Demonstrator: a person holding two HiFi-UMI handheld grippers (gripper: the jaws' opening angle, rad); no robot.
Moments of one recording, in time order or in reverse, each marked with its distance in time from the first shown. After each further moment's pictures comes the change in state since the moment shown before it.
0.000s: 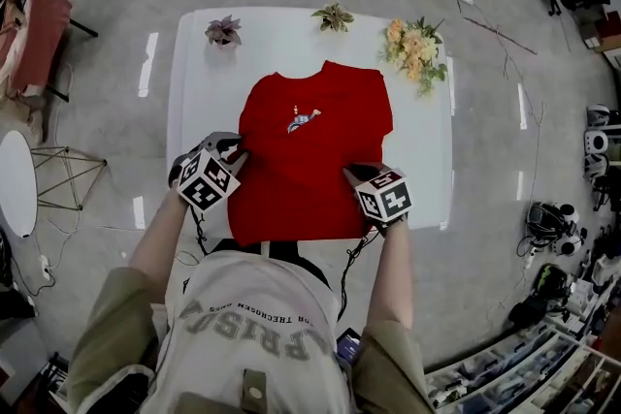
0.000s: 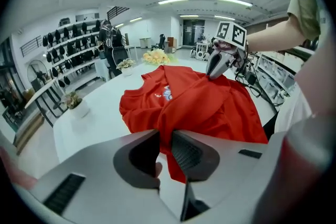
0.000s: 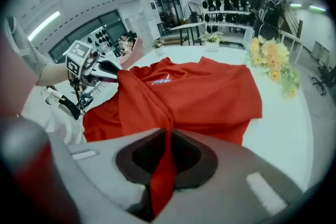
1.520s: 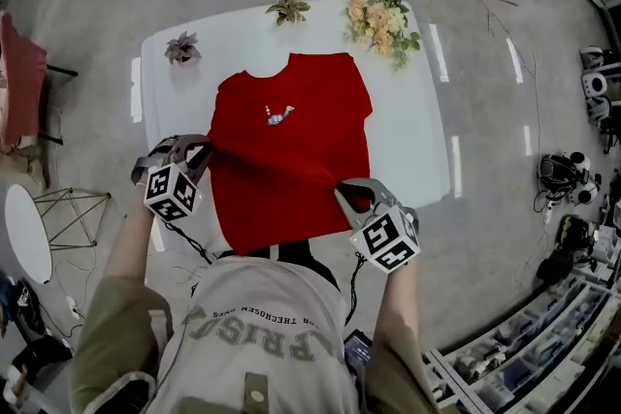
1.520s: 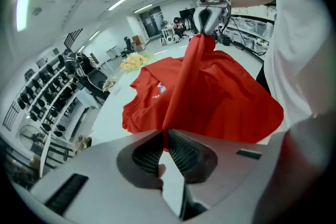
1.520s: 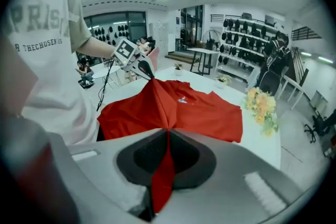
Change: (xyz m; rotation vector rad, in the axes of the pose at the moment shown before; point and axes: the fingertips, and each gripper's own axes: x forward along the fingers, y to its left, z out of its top) left arm -0.015 0.030 0.003 0.512 0.071 -0.002; right arm -0.084 0.071 0.010 -0.286 -0.179 -0.077
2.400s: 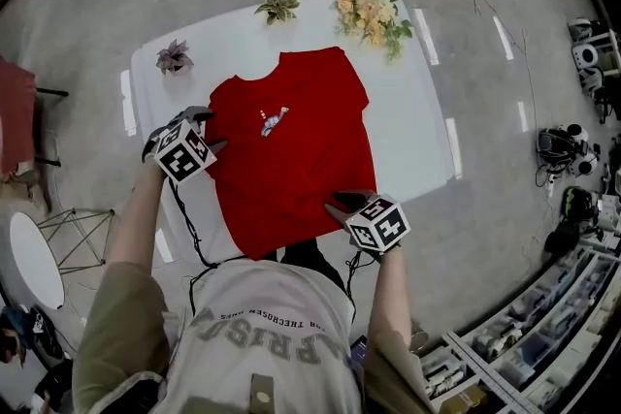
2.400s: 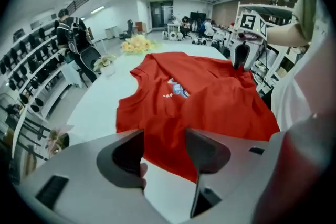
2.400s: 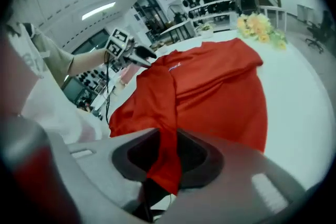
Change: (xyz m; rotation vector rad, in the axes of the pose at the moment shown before) left arm 0.050 0.040 0.005 -0.190 0.063 -0.211; right arm 0.053 0.043 -0.070 0.530 0.132 0.149
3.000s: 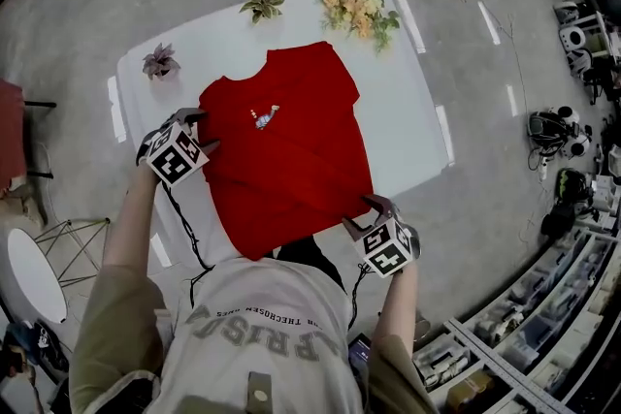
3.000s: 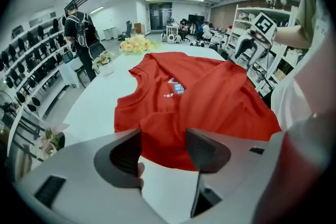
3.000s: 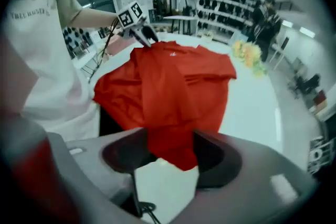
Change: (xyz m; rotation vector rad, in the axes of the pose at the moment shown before) left arm 0.008 0.003 0.000 -0.004 -0.039 -0.037; right arm -0.049 -0.008 -0.036 -0.208 0.108 -0.313
